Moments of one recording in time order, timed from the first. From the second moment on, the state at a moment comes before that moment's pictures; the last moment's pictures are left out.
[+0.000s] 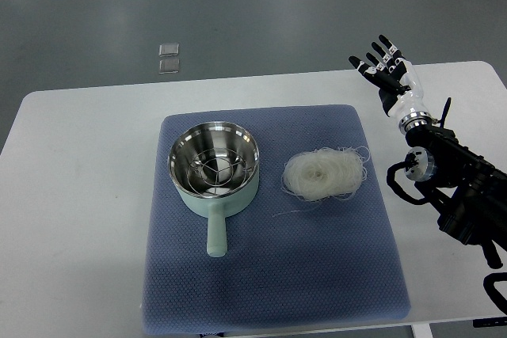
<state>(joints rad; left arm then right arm) -0.01 0.00 -0.04 -0.16 0.01 -0.01 0.15 0.68 -0.15 0.82 0.66 -0.26 -0.05 0.48</state>
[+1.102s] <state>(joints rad) -0.02 0.00 -0.04 -0.16 0.01 -0.01 0.15 0.68 -0.15 0.82 0.66 -0.26 -0.04 0.48</state>
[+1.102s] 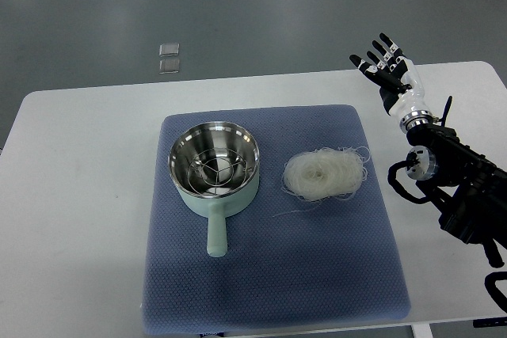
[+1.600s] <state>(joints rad) -0.02 0.00 -0.04 -0.16 0.01 -0.01 0.15 0.73 -0.29 0.76 0.73 -0.42 0.01 0.47</state>
